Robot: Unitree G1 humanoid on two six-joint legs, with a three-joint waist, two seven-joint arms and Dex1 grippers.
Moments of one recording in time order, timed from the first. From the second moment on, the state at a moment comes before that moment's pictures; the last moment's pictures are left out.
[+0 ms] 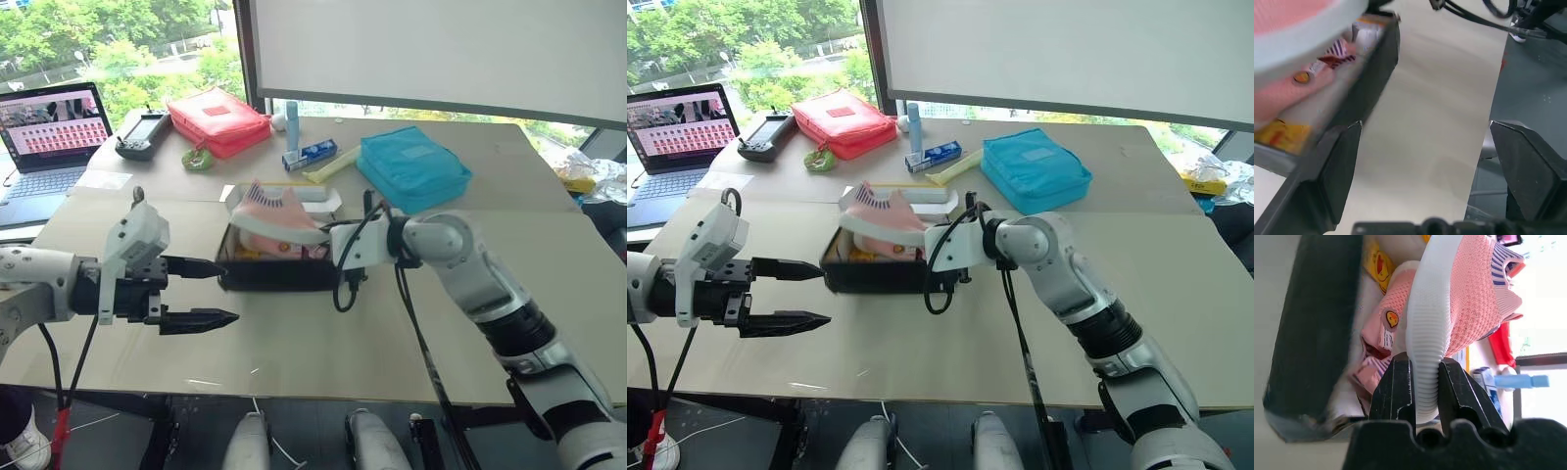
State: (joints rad) left arm -0.24 1.19 0.31 -0.48 -0.94 0.94 -1.07; right arm -0.79 -0.55 0.43 -0.12 -0.31 0.07 0.93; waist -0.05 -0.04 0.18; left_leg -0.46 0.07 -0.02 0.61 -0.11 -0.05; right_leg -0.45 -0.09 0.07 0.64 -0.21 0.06
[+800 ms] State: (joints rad) left arm -0.35 1.16 0.19 -0.43 -0.88 0.89 -1.11; right arm -0.67 -0.88 0.12 0.21 -0.27 0.05 0.82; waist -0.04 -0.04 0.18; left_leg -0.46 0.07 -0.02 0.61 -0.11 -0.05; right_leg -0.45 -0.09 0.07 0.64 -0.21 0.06
